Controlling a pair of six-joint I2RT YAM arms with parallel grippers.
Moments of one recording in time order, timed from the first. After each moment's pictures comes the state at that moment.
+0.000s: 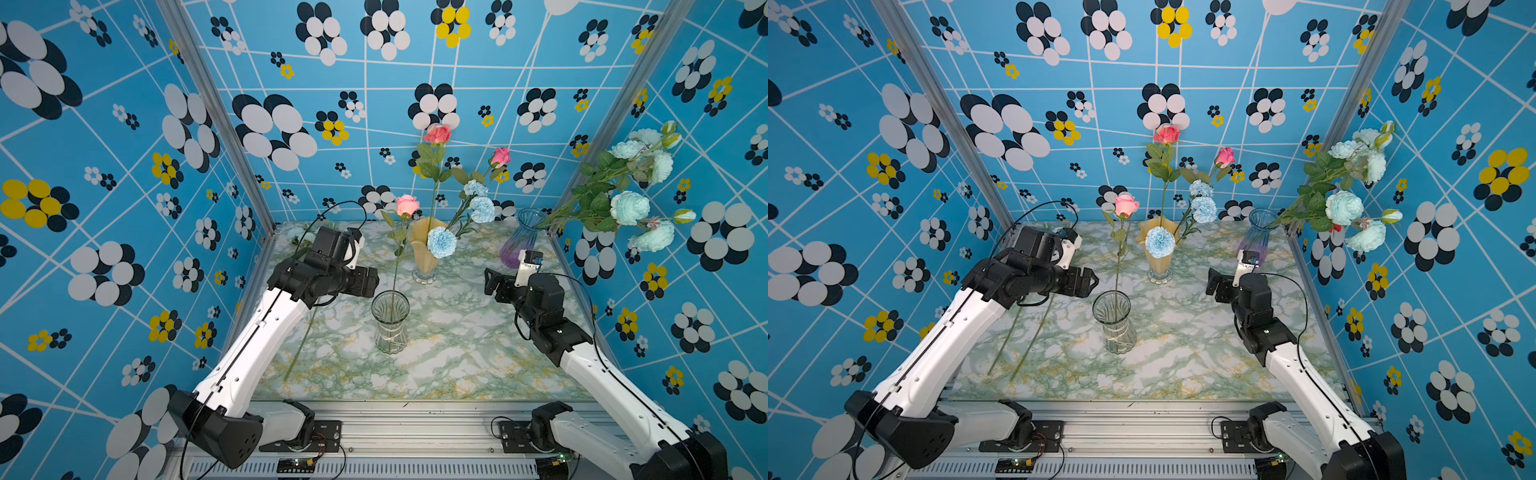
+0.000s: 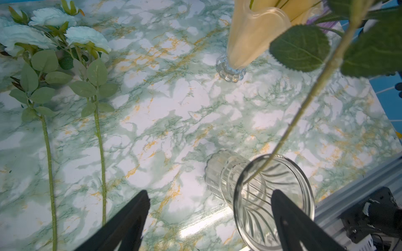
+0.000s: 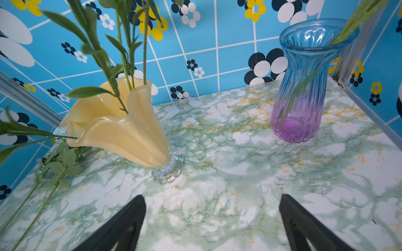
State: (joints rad) left arm -0.45 1.27 1.46 -1.04 0.11 -0.22; right arm 0.27 1.01 0.68 -0.01 0.15 0.31
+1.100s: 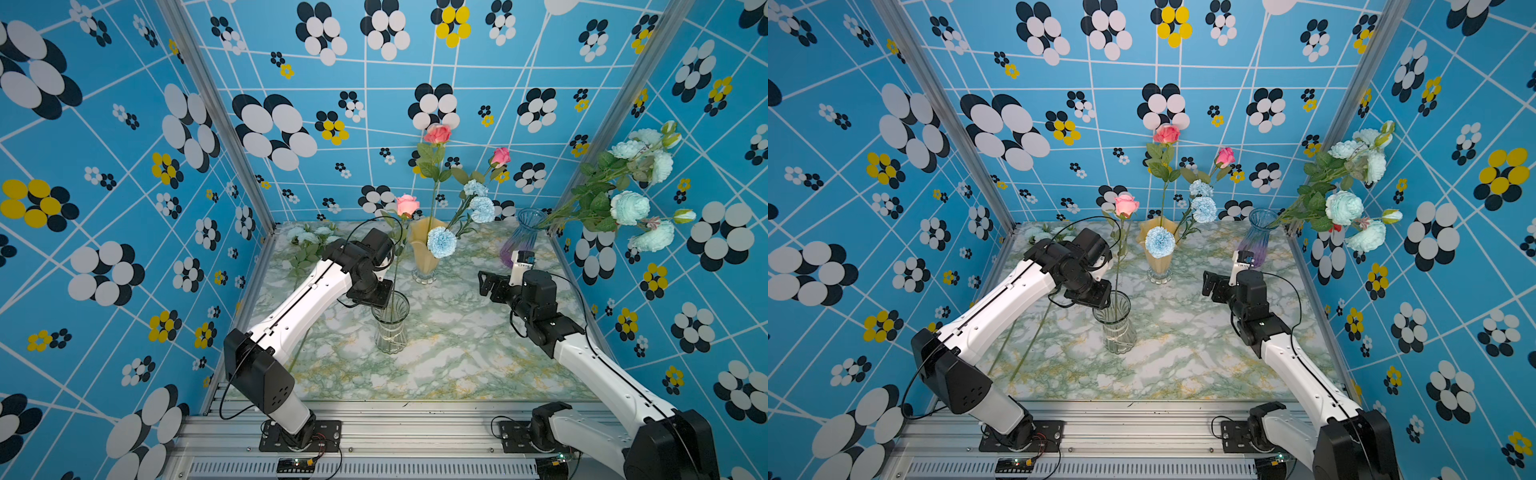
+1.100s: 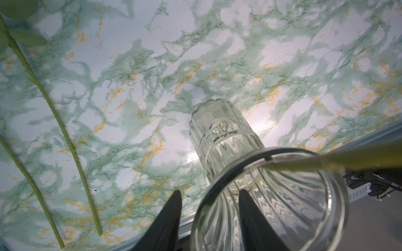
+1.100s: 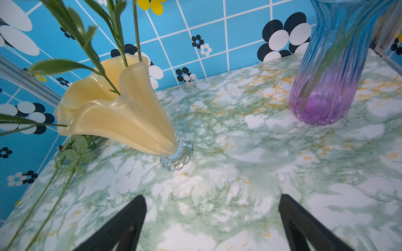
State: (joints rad) left arm -0.58 1.62 1.65 -1.32 0.10 -0.27; right arm 0.26 1.09 0.68 0.00 0.06 0.35
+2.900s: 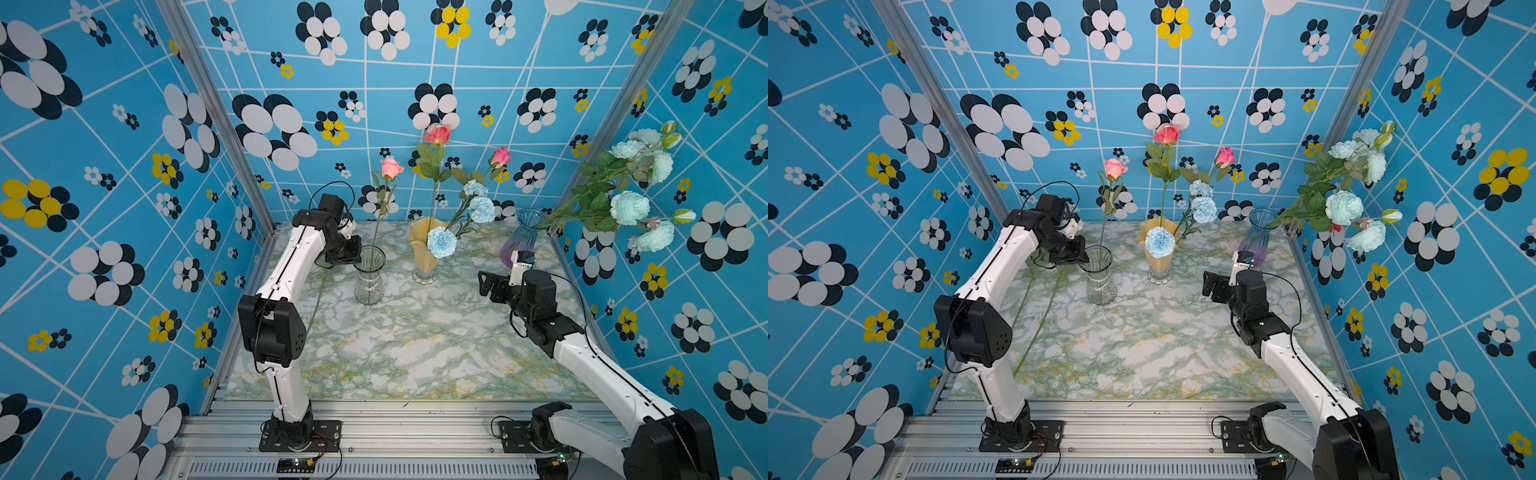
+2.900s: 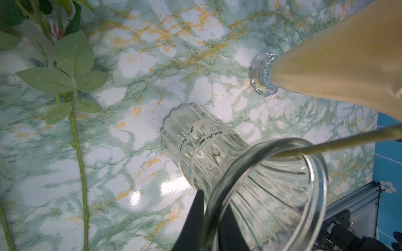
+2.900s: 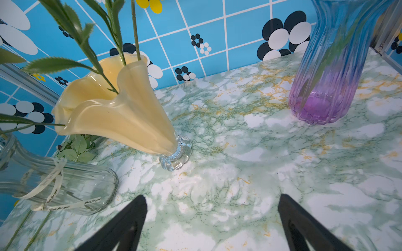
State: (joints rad) left arm -0.16 1.92 1.94 -1.19 0.33 -0.19; right arm 0.26 1.09 0.68 0.00 0.06 0.35
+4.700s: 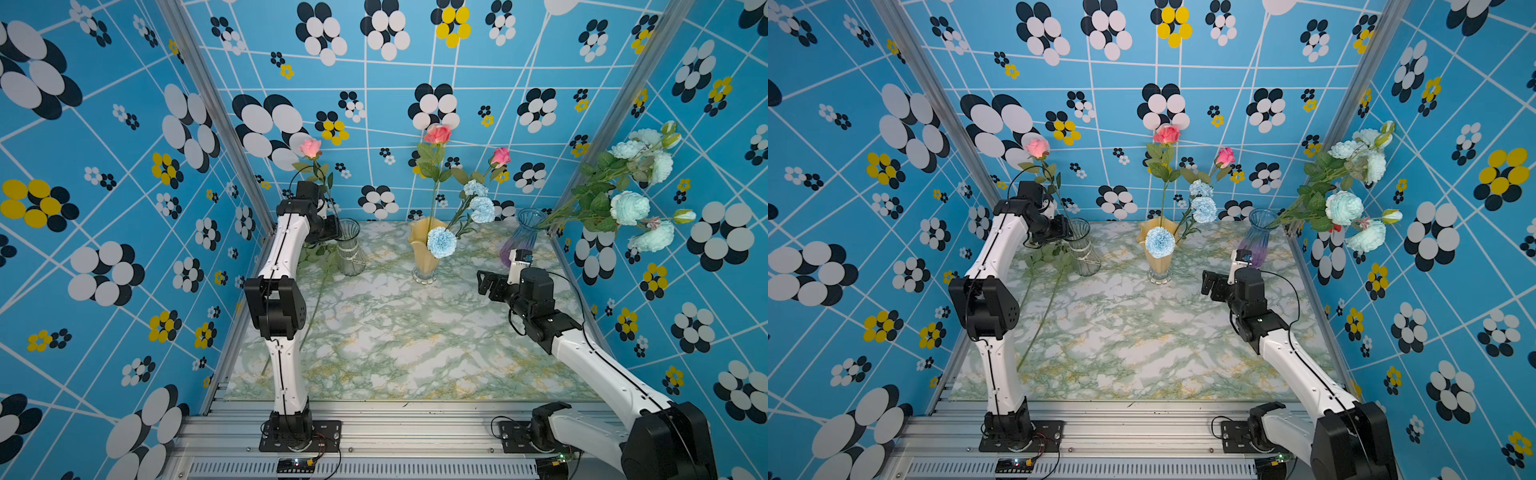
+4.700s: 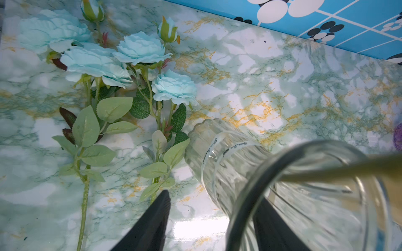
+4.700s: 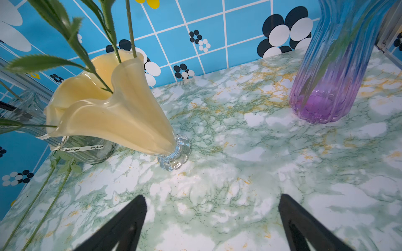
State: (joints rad) left arm 0.00 2.14 2.20 -1.07 0.21 -0.19; right arm 0.26 1.13 0.70 0.00 0.06 0.35
